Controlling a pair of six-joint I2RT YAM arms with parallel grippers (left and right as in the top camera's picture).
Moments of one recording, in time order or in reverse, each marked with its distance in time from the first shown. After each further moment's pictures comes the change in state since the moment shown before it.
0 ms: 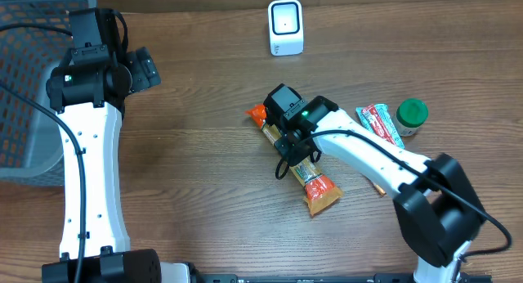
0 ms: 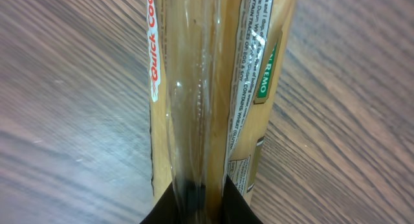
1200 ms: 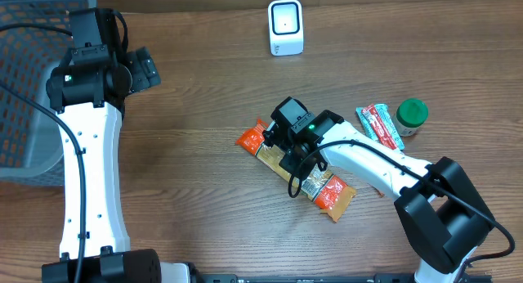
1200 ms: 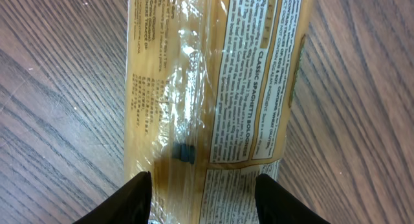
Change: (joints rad) left arm 0.000 0.000 0.000 0.000 0.000 0.000; right arm 0.001 -0.035 -0.166 0.123 -0.062 -0.317
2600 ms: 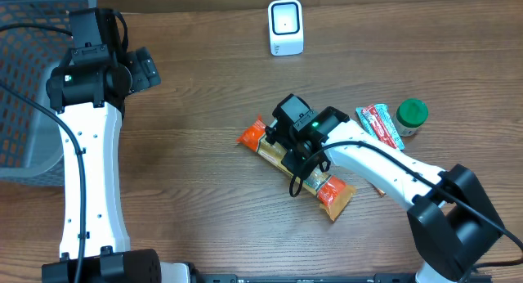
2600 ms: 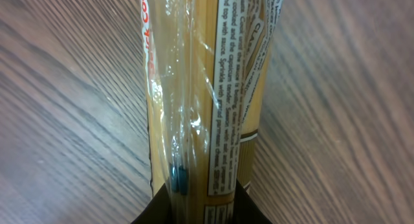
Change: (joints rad) left arm 0.000 0.000 0.000 0.000 0.000 0.000; right arm 0.000 -0.053 0.048 -0.101 -0.029 0.079
